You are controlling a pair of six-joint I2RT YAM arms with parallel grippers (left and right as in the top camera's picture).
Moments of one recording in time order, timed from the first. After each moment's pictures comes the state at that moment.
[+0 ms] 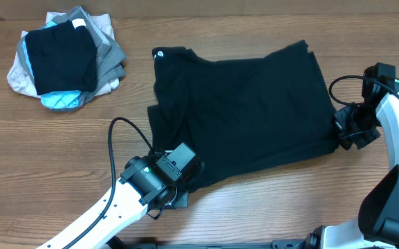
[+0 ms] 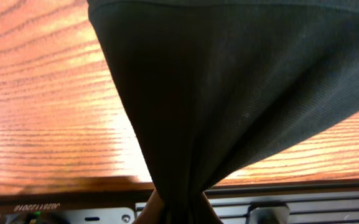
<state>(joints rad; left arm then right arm) -0.79 1.22 0.93 -1.20 0.02 -0.80 -0.29 1.70 1.32 -1.23 0.02 0.78</state>
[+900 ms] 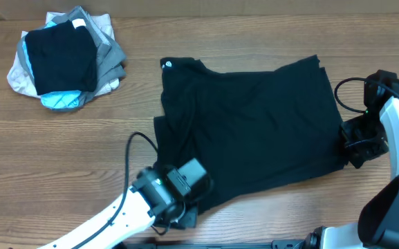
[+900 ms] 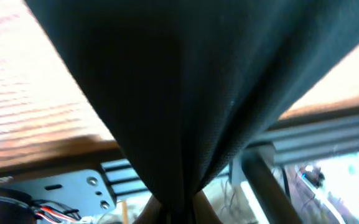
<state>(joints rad) -0.93 1.22 0.89 -1.20 0.20 -0.83 -0.30 1.65 1.32 -1.40 0.15 0.94</state>
